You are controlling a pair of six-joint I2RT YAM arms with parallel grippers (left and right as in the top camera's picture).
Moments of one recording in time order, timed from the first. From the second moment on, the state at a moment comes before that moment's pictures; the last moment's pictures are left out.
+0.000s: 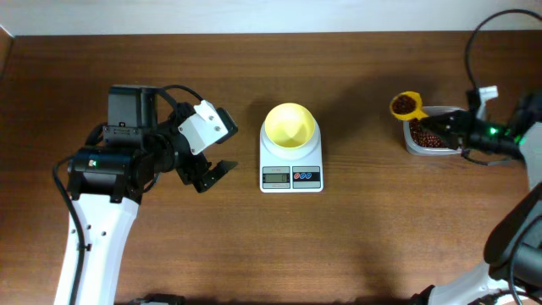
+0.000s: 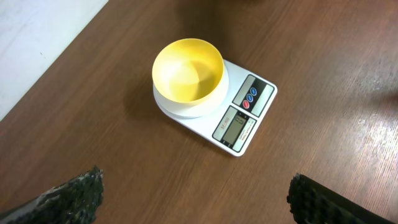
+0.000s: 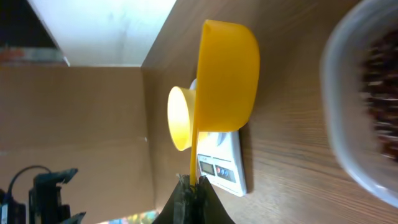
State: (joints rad) left arm -0.08 1.27 1.35 -1.03 0.53 0.82; right arm -0.46 1.87 1.38 -0.97 -1.16 -0.01
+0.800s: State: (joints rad) left arm -0.08 1.27 1.35 -1.03 0.53 0.82; right arm -0.02 1.87 1.38 -0.79 -1.19 0.09
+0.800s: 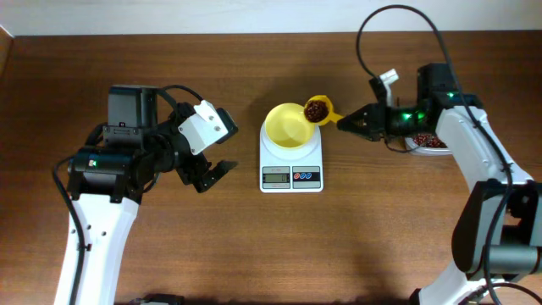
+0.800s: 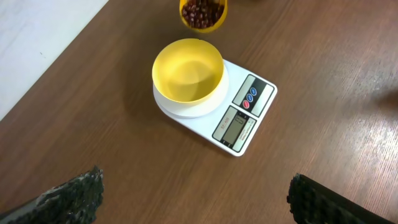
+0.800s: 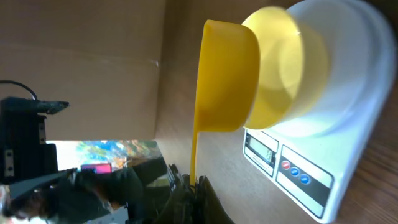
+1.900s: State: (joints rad) left arm -0.08 1.27 1.35 -1.03 0.53 0.82; right arm 0.16 1.87 1.38 -0.64 -0.89 0.09
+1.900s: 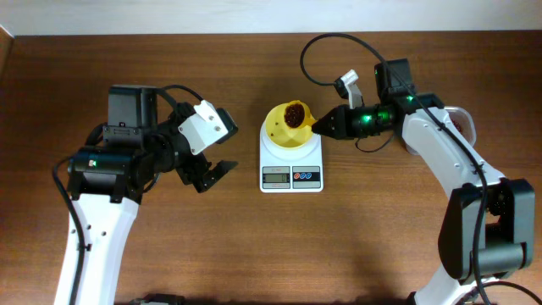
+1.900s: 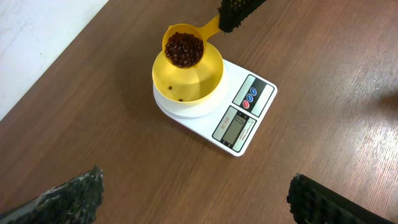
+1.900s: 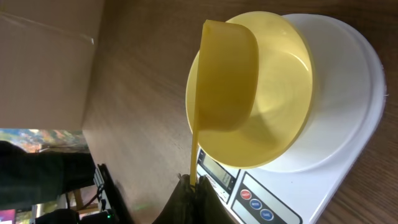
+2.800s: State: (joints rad) left arm -0.08 1.27 1.35 -1.03 0.53 0.82; right arm 0.17 1.87 1.38 -0.61 -0.83 0.11
